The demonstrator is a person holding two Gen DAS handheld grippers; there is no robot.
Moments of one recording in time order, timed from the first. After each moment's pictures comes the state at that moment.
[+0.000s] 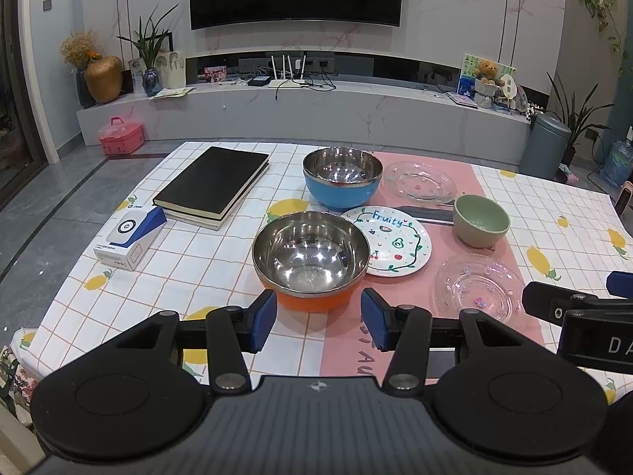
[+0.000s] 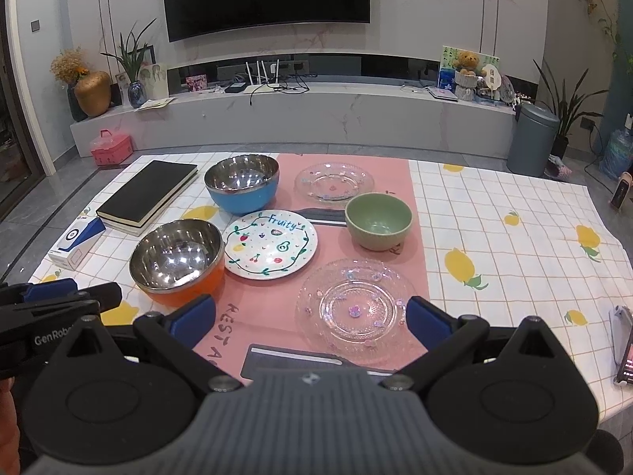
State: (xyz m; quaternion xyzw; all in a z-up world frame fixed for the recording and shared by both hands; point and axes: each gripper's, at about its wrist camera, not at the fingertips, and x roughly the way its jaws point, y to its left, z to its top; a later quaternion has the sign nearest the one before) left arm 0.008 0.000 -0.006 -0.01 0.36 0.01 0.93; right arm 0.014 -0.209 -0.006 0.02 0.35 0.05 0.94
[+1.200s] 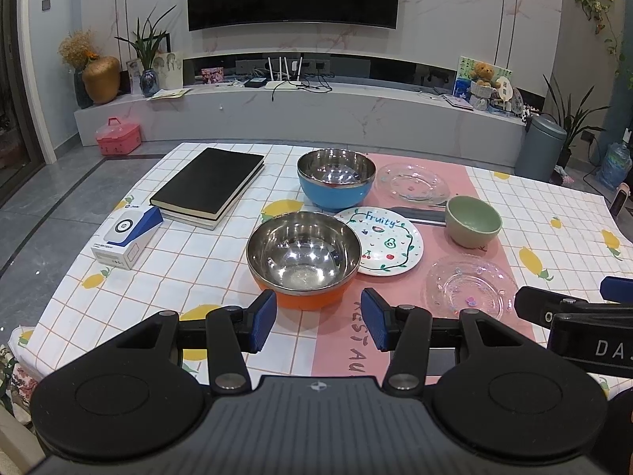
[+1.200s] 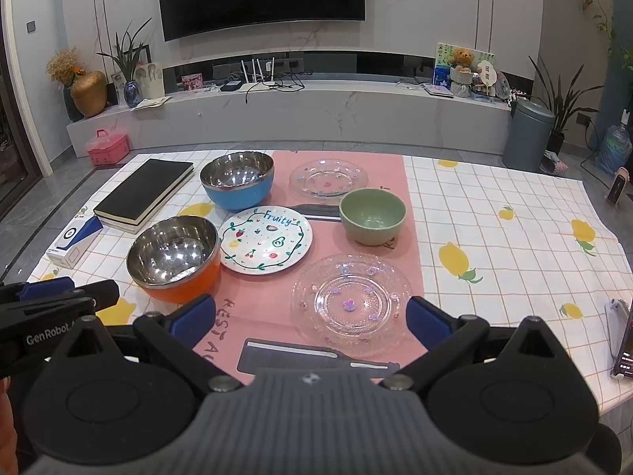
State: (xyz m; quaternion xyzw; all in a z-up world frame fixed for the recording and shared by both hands) left arm 0.008 -0.006 -0.006 -0.01 0.36 0.00 0.93; right arm 0.010 -0.211 -0.008 0.02 0.35 0.05 0.93
